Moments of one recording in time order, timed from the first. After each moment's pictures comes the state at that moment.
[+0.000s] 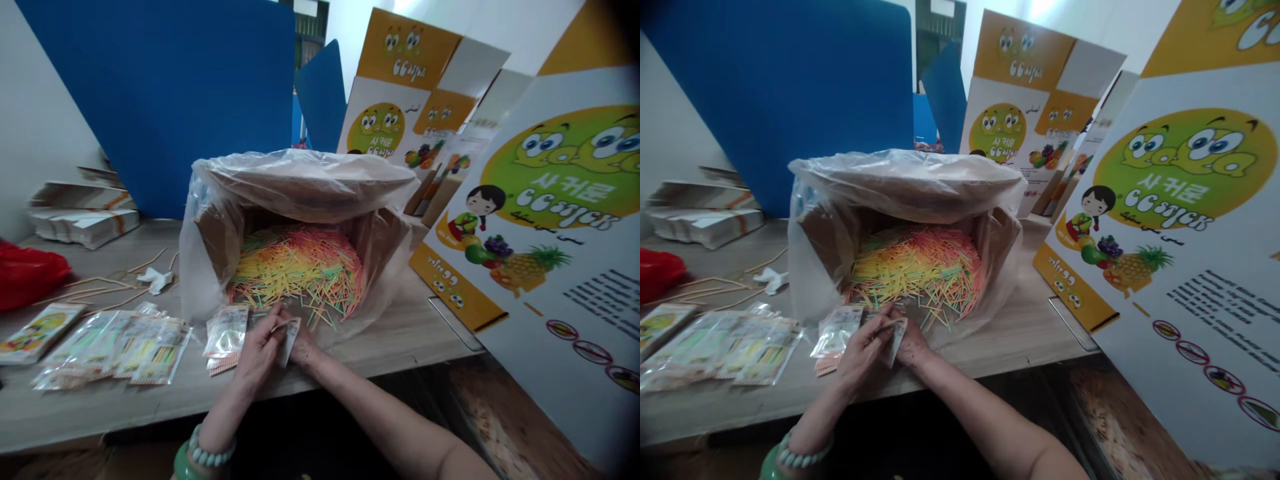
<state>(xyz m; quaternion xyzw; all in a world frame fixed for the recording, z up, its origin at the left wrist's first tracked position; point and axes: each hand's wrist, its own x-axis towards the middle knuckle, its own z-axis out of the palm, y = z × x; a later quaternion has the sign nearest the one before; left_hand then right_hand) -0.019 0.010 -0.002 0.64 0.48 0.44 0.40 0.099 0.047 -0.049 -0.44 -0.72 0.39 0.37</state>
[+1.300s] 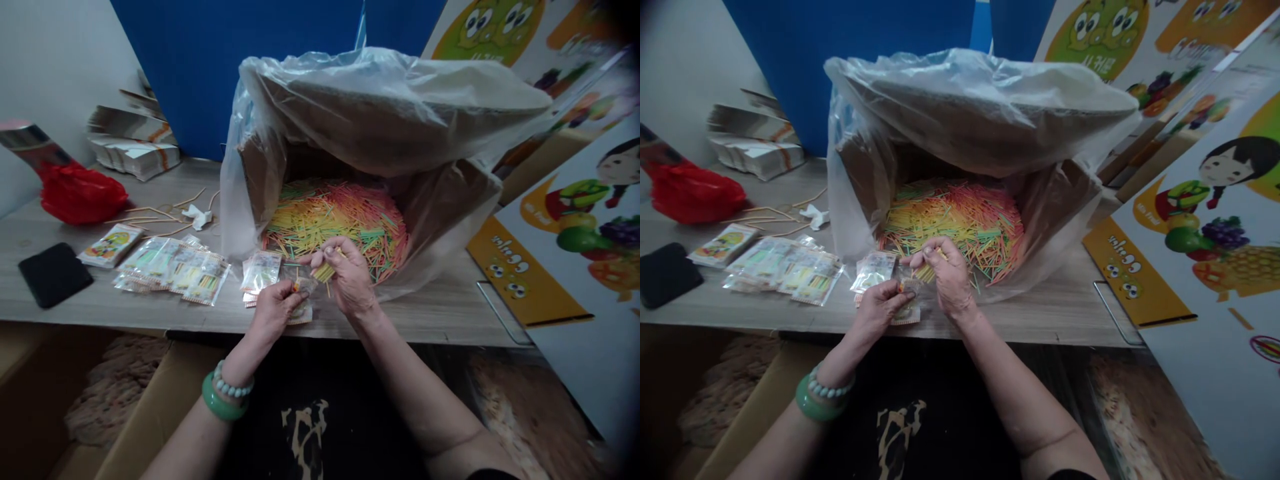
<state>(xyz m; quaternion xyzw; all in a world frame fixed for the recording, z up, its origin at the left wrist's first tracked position) -0.037 -0.018 0.004 0.50 0.54 0.47 0.49 0.104 0.019 0.060 -0.32 -0.48 0.58 0.58</state>
